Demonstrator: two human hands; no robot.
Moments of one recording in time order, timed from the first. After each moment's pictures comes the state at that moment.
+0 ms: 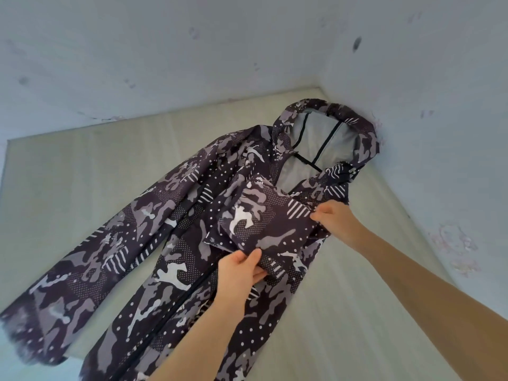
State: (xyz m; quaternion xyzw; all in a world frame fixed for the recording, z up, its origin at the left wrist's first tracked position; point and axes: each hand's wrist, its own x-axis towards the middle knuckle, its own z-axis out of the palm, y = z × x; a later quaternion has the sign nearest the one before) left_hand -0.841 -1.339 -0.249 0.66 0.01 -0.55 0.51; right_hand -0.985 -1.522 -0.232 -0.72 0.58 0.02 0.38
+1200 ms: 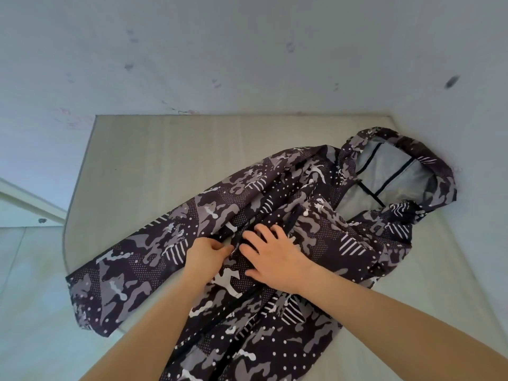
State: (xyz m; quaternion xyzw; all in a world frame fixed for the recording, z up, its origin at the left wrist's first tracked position) left_hand -0.680 -1.297 -0.273 0.86 -0.15 -0.39 0.29; right_hand -0.816 -1.412 -0.260 -0.99 0.04 0.11 -0.01
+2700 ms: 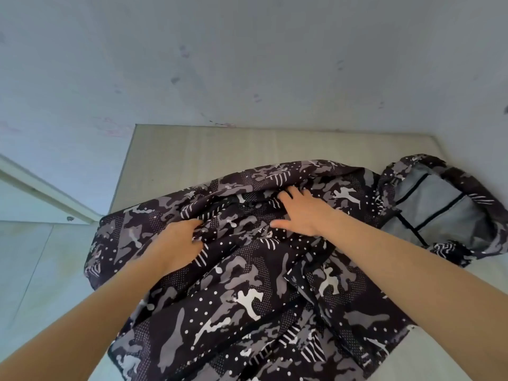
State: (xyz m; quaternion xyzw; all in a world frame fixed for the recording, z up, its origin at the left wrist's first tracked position) left_hand -0.548 -1.257 -0.235 0.87 -0.37 -0.31 0.08; right_hand -0.699 -1.500 -0.243 -0.94 0.22 0.25 0.08
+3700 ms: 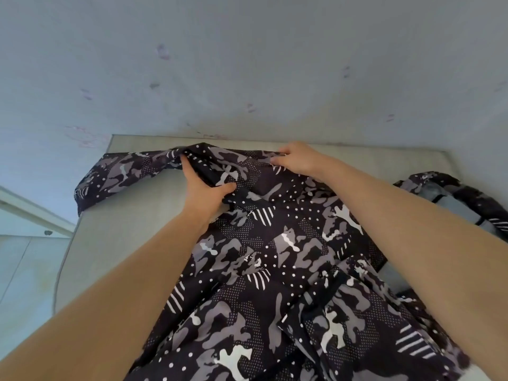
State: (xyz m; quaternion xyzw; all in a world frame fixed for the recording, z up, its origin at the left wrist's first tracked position) left_hand -0.507 -1.407 -0.271 0.71 -0.08 -0.31 0.63; right_hand -0.594 -1.603 -0.218 -0.87 0.33 0.10 0.36
